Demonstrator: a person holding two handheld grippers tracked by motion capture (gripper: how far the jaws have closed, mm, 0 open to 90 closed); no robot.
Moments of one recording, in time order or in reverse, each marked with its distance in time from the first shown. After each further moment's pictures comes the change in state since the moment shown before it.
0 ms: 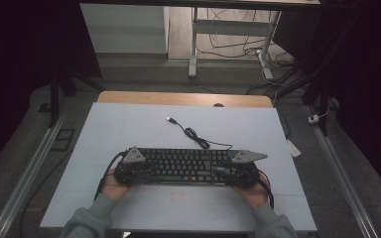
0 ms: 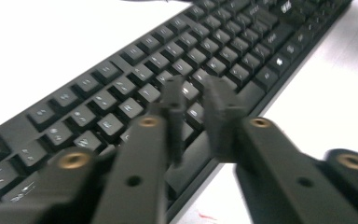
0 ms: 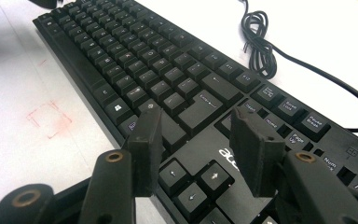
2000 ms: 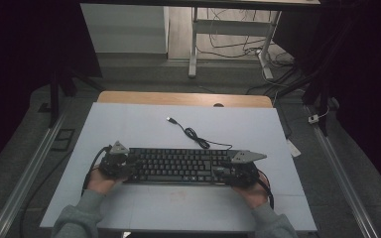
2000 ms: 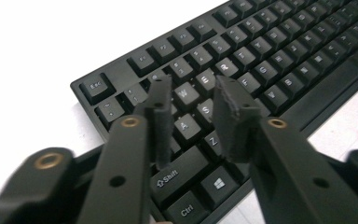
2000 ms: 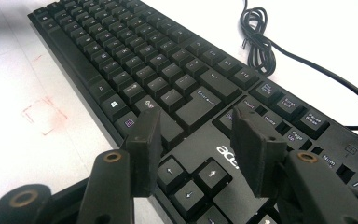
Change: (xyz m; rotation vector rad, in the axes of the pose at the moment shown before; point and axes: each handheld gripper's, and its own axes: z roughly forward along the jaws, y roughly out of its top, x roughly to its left) left arm 0.041 -0.016 -0.008 0.109 0.133 -0.095; right arm -0.001 -0.001 0.002 0.007 -0.001 -0.002
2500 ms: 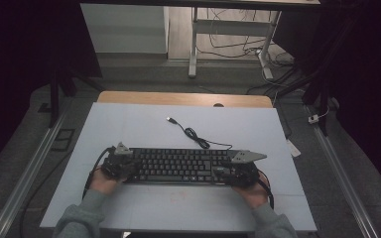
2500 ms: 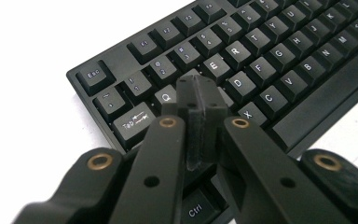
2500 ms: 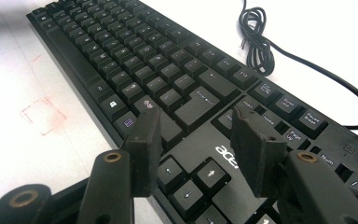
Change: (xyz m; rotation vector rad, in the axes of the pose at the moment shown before) left arm -0.001 -0.001 0.011 0.051 0.018 0.021; right arm 0.000 0.000 0.000 0.002 -0.004 -0.001
